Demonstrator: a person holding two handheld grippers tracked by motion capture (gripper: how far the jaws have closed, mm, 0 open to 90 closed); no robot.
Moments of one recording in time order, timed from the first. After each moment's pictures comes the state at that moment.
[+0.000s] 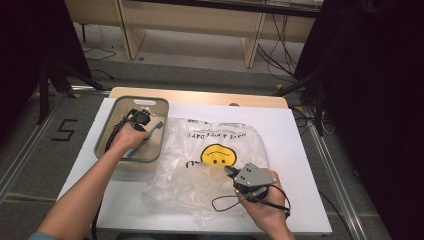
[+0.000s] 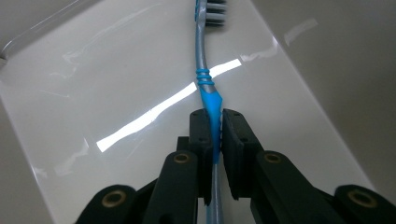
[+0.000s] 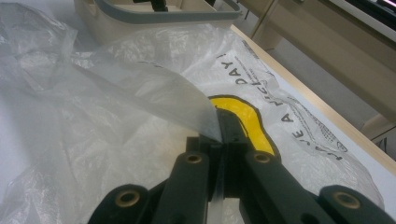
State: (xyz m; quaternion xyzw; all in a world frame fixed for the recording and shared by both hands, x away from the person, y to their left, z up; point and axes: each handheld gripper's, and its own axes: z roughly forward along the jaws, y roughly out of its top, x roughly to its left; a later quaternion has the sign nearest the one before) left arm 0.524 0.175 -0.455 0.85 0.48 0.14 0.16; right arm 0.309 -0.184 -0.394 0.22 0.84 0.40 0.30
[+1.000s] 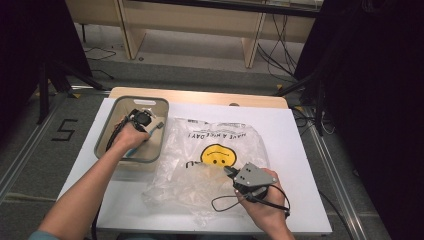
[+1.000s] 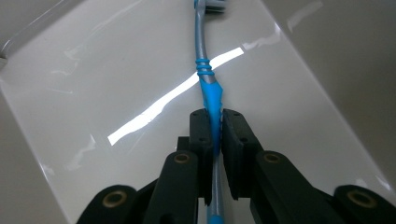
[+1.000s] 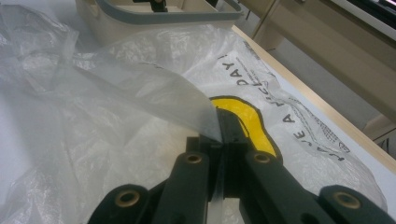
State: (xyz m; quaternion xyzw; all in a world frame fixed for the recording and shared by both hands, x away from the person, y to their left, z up) left arm 0.524 0.172 -0.455 0.86 0.47 0.14 0.14; right arm 0.309 -0.184 -0.394 0.22 0.84 0.40 0.30
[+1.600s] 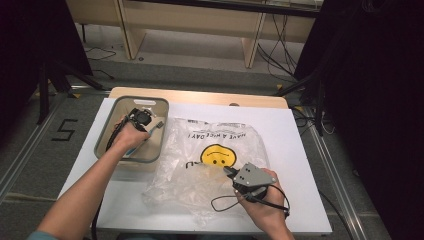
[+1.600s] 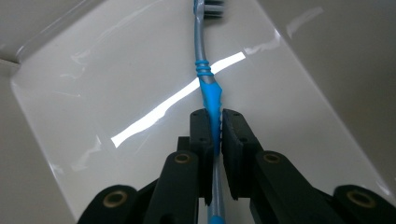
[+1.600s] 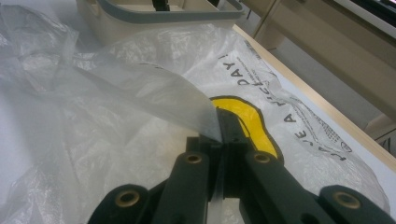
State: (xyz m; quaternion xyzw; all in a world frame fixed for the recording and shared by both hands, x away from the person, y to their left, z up) left arm 0.523 0.171 -0.450 0.86 0.47 0.15 0.14; right arm 0.309 -0.183 -0.395 0.22 0.84 0.40 0.30
